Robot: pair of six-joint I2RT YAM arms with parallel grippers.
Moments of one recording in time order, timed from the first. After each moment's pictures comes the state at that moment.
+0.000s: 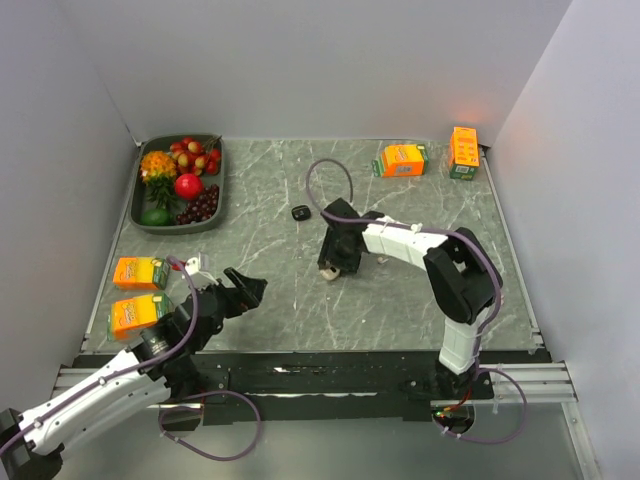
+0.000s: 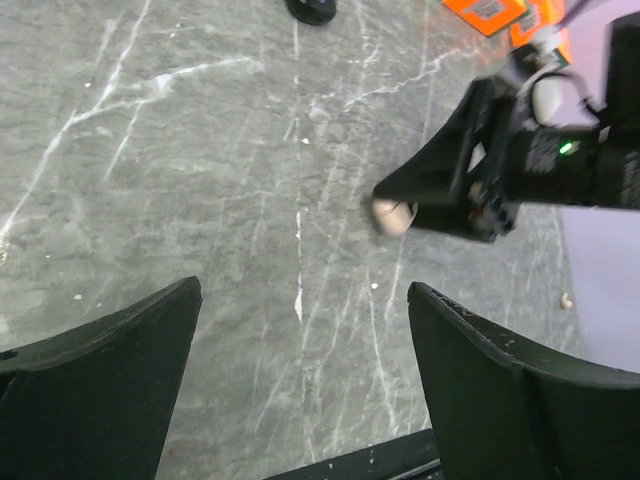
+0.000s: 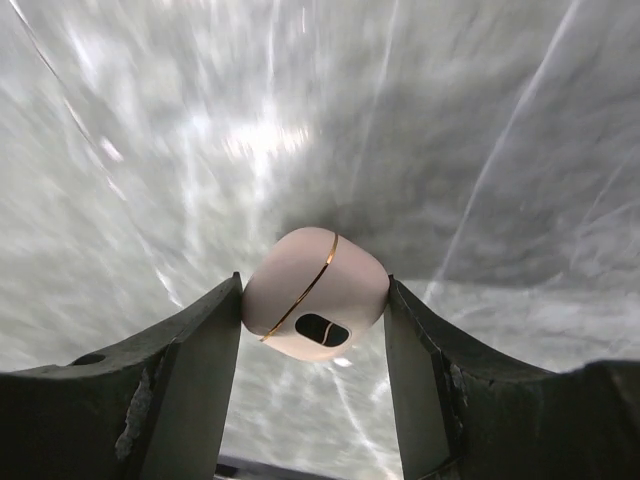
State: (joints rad) left arm -0.86 0.39 0.30 -0.27 -0.48 -0.95; right arm 0.69 1.84 1.22 -0.57 0.03 0.91
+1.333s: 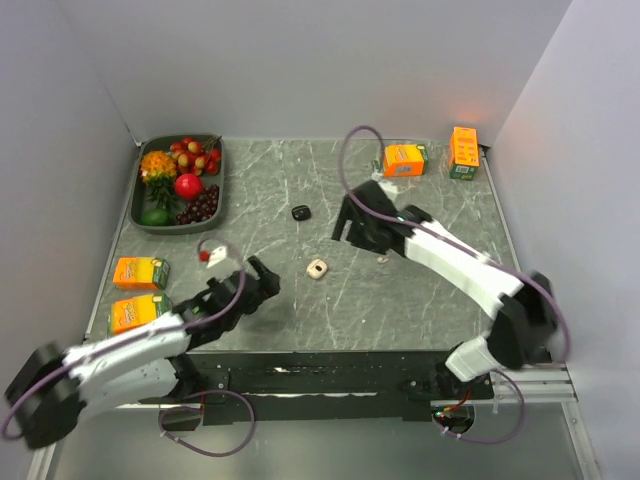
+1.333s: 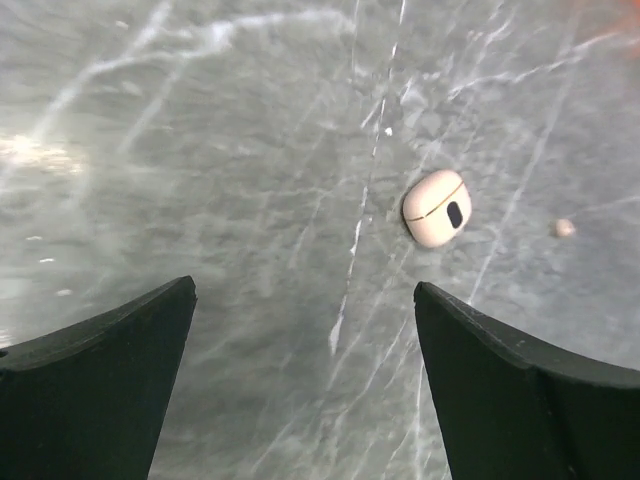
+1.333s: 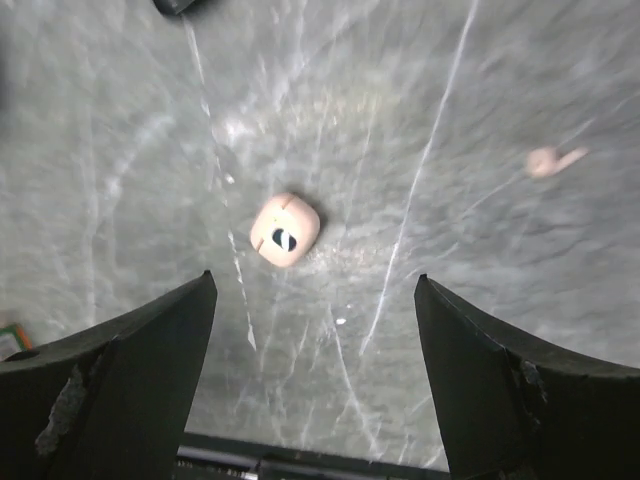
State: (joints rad) left arm -0.86 0.86 0.38 -0.15 -0.56 -1.10; right arm 0.66 1.51 1.25 -0.68 0.24 0.84
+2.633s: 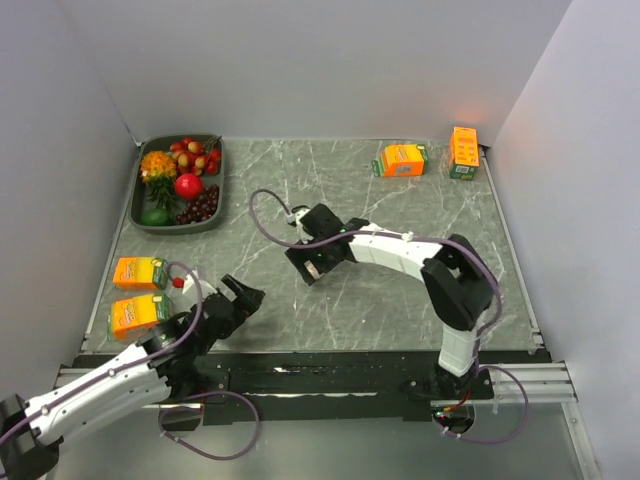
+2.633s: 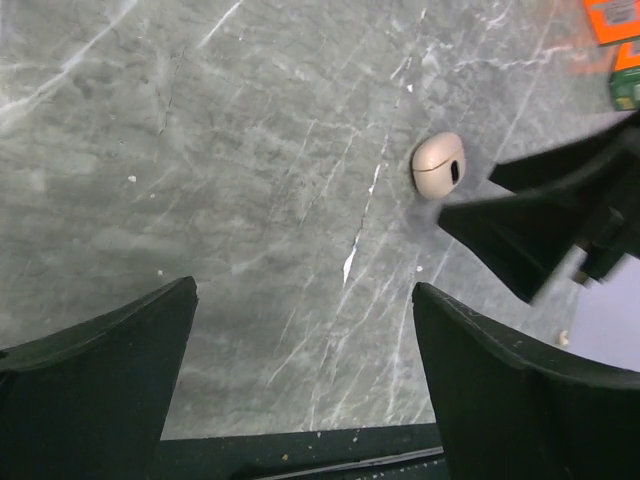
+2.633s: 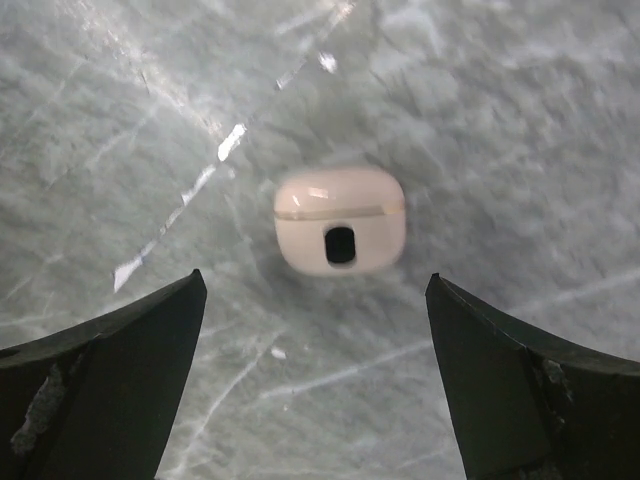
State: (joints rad) left arm -0.89 0.53 0.28 -0.43 -0.50 -1.35; right arm 0.80 1.81 1.24 -0.48 -0.02 0.09
